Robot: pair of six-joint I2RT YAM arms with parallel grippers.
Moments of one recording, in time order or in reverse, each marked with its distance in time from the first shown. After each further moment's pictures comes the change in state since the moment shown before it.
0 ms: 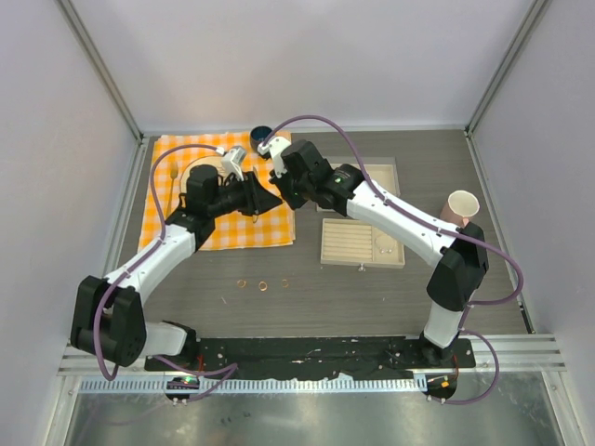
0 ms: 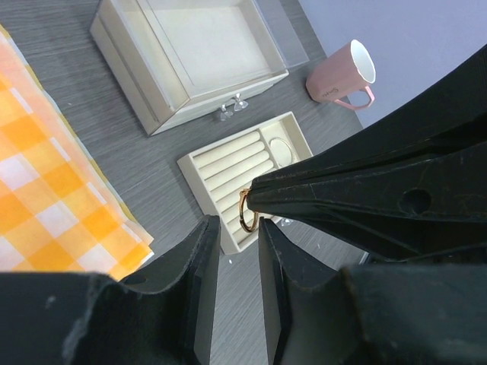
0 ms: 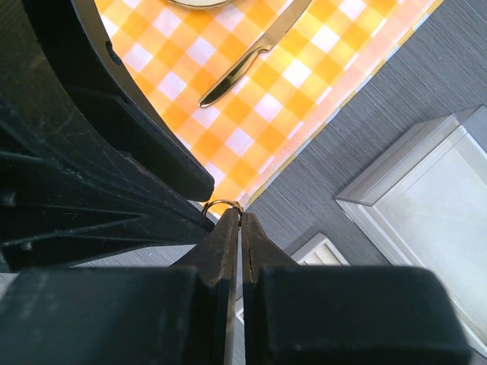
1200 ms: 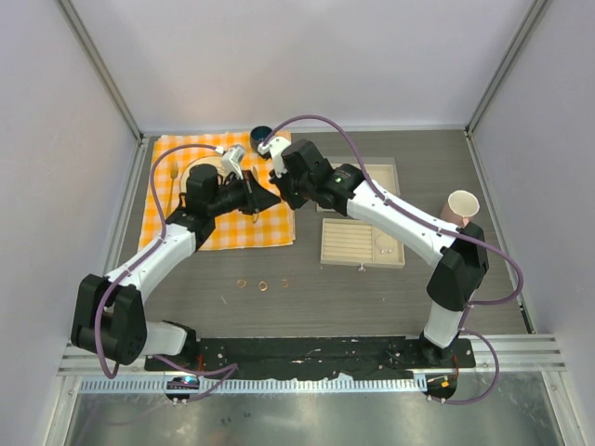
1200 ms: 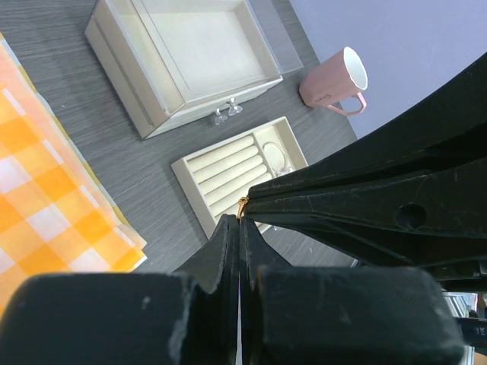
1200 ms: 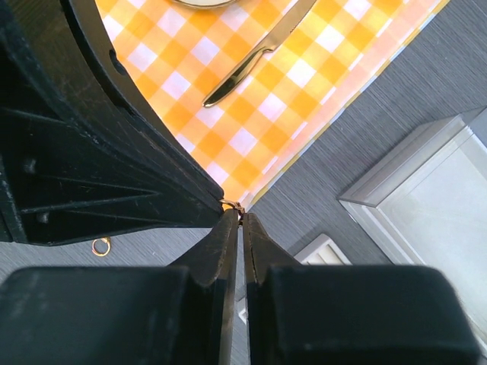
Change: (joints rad) left arm 0.000 0.011 0.001 0.027 0.008 -0.035; right arm 0.000 0.000 0.000 0.000 -0.016 0.003
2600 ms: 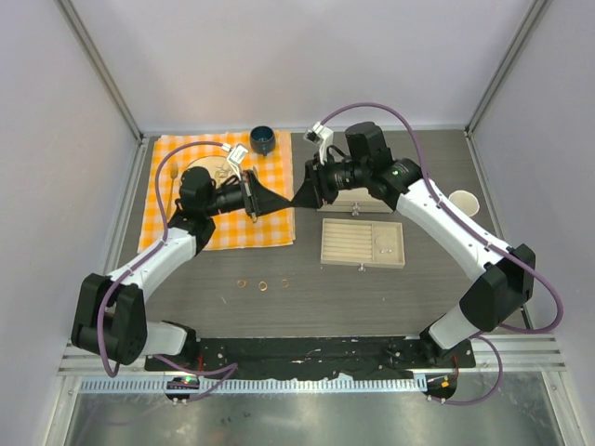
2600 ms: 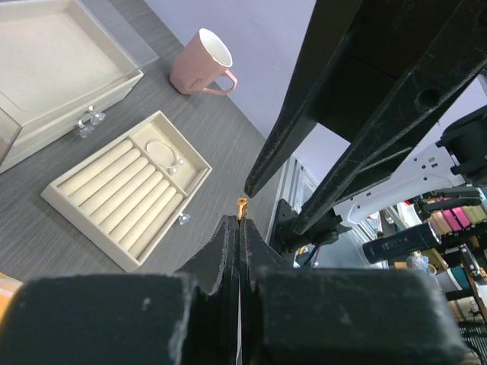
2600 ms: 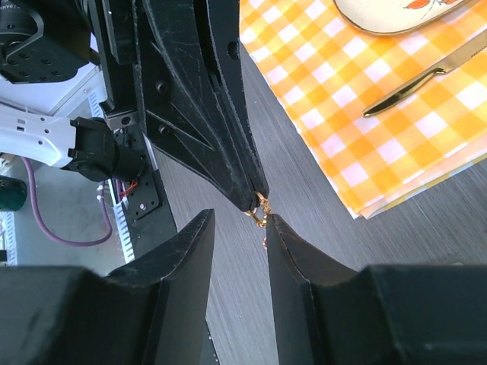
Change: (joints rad) left arm 0.013 0.001 -0.055 0.335 0.341 -0.206; right arm -0.256 -0.234 -0.201 0.106 -0.770 0.138
